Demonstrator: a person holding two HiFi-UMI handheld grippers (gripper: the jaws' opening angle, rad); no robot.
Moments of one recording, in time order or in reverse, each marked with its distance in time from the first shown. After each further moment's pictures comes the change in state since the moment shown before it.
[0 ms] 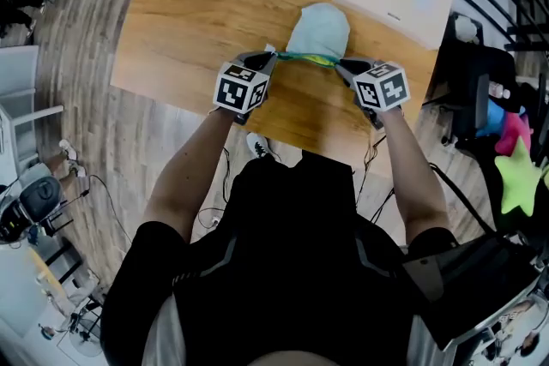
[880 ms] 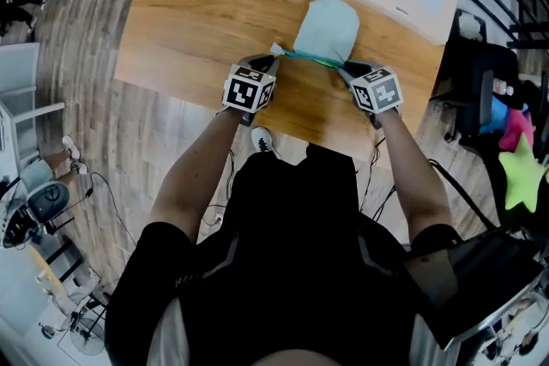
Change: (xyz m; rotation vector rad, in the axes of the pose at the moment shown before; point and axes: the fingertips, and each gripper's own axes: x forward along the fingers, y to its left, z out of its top) left arm 0.001 0.008 -0.044 -0.022 0.073 0.034; right arm 0.025 0.002 -0.037 -0.041 0.059 -0.105
